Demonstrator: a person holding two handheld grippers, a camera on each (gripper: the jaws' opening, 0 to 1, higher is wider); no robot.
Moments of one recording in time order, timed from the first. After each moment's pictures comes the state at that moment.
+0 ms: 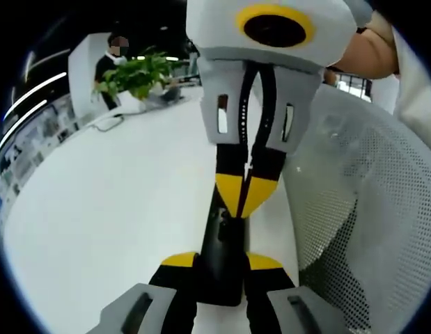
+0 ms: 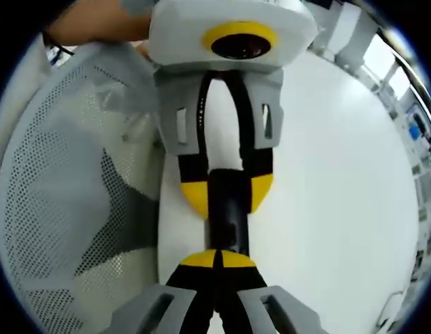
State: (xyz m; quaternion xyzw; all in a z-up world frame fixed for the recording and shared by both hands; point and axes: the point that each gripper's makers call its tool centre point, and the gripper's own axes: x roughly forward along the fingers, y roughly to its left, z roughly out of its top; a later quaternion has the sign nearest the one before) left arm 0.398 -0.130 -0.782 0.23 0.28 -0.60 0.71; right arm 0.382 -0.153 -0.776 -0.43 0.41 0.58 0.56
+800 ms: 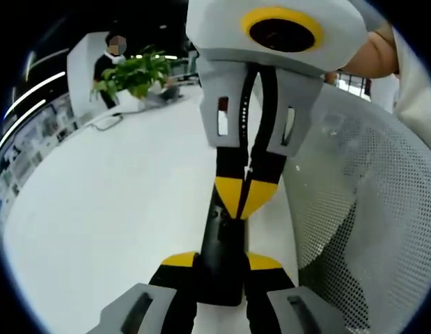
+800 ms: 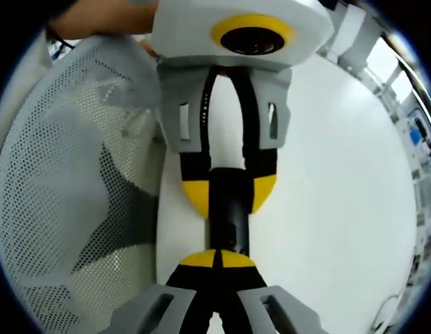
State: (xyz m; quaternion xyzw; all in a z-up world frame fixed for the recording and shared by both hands) left arm 0.395 -0.129 -0.782 0.24 0.29 -0.60 0.71; right arm 0.379 -0.152 -0.779 -0.45 0.40 0.58 0.55
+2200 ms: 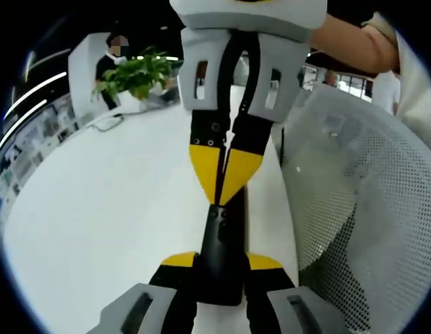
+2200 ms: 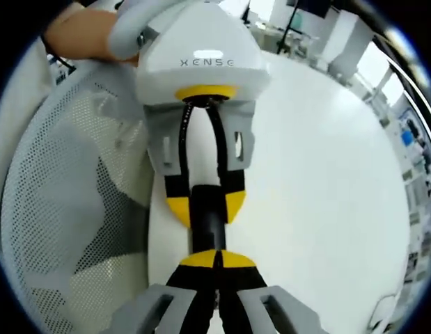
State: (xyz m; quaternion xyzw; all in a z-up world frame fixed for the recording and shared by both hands) left arm 0.397 -0.129 -0.781 0.23 0.28 -0.60 0.71; right arm 0.400 -0.144 -0.751 -0.43 0.38 0.58 0.58
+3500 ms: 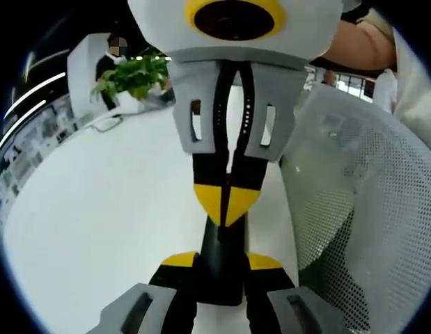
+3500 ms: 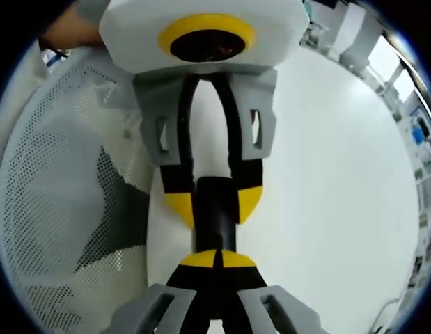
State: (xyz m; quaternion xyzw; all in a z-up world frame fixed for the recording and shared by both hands) left arm 0.399 -0.128 -0.780 0.23 0.28 -0.61 0.71; right arm 0.394 -0.142 -0.775 -0.44 0.41 0.58 0.55
